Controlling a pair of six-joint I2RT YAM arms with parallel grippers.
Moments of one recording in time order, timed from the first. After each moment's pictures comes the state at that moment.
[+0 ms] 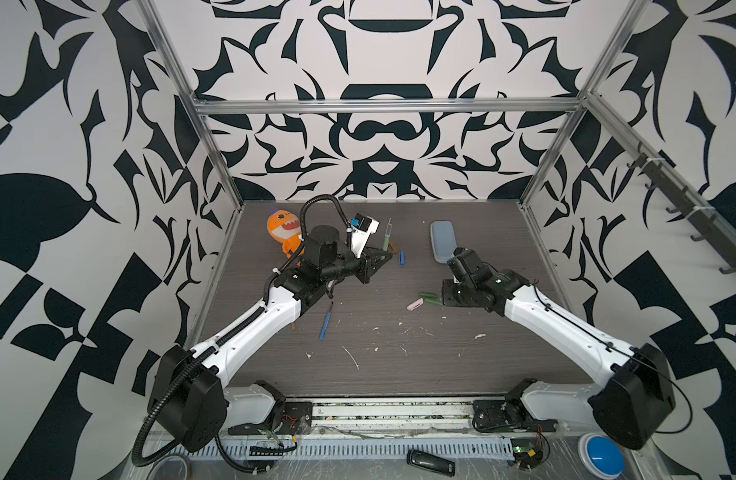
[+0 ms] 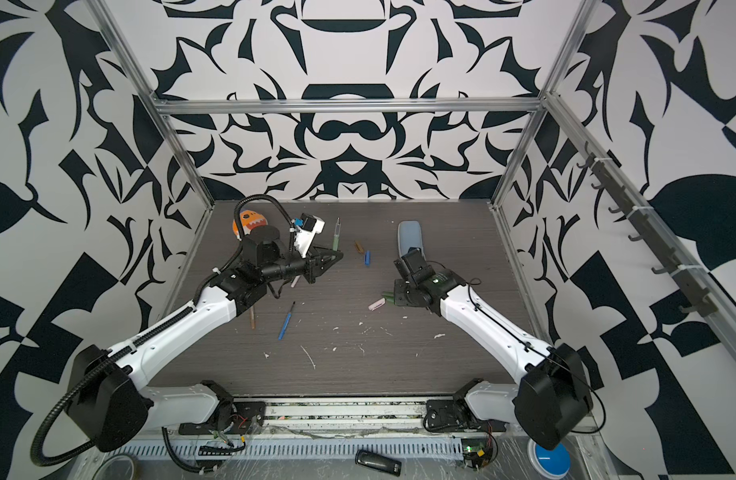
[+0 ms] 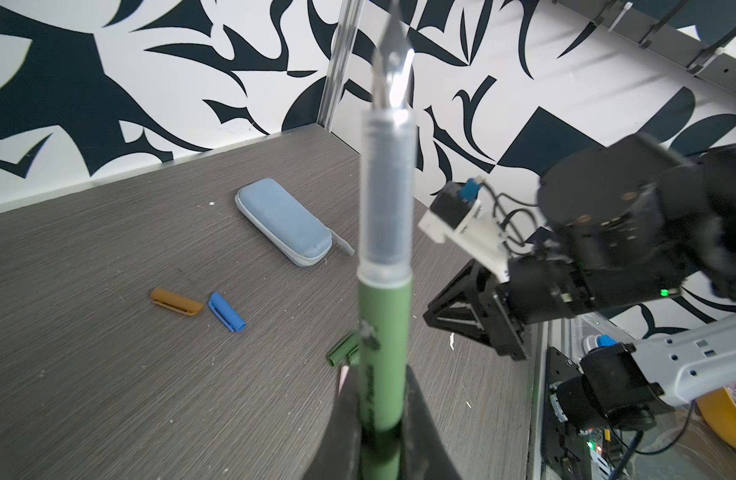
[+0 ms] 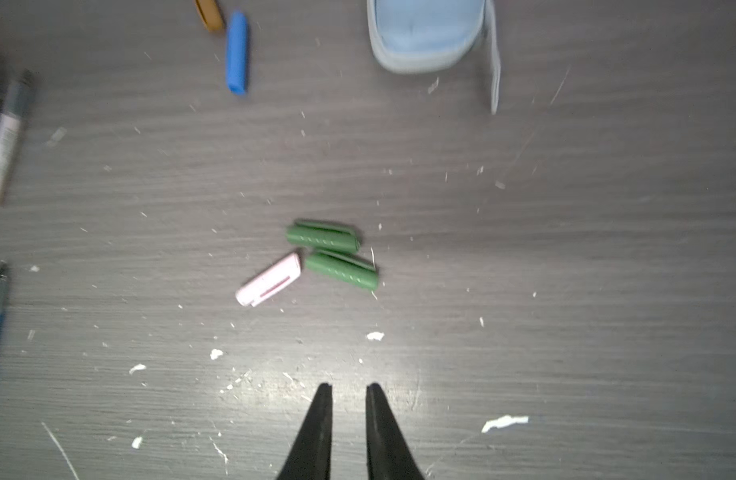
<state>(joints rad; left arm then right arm) -0.60 1.30 0.99 0.02 0.55 -0.21 0.55 1.31 0.97 -0.79 0.12 0.54</state>
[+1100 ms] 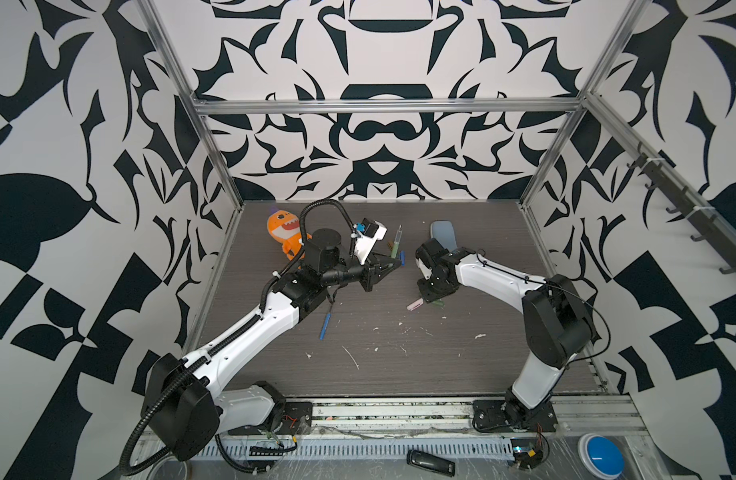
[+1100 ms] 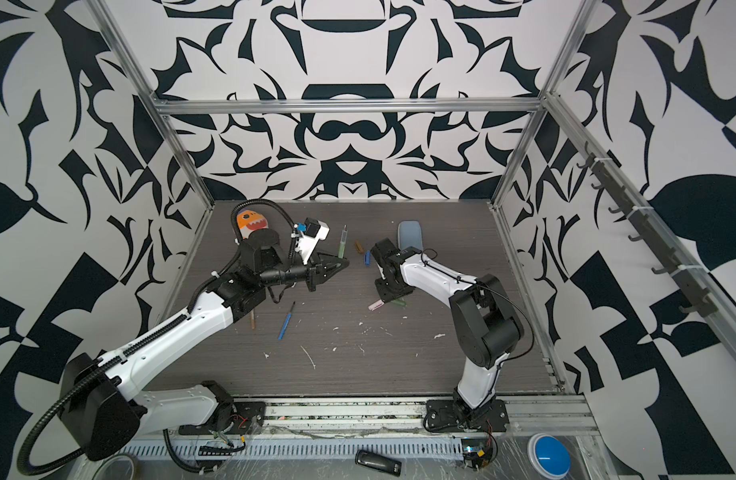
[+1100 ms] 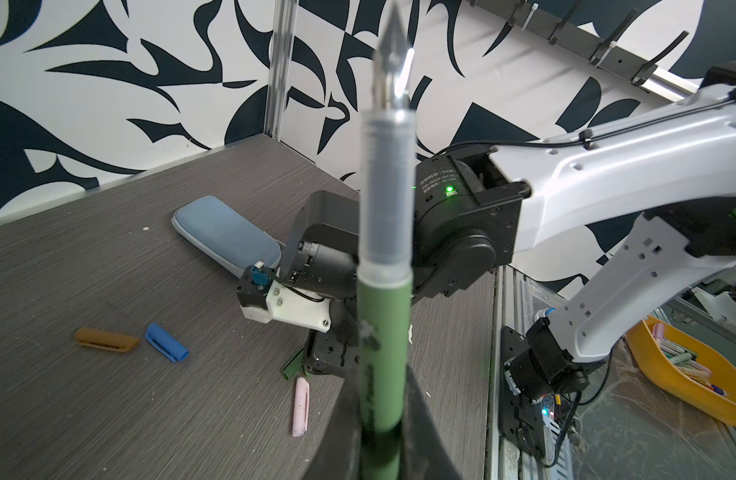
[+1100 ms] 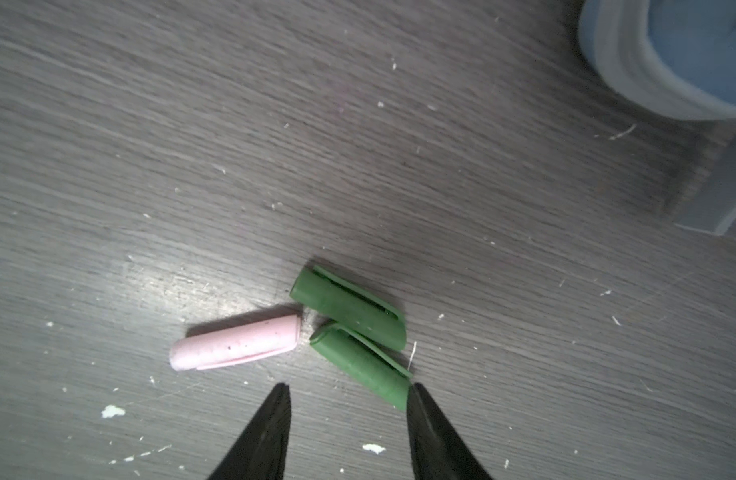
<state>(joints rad) -0.64 1.25 0.99 0.02 0.63 -0.19 0.53 1.76 1.21 -0.78 0.07 0.17</state>
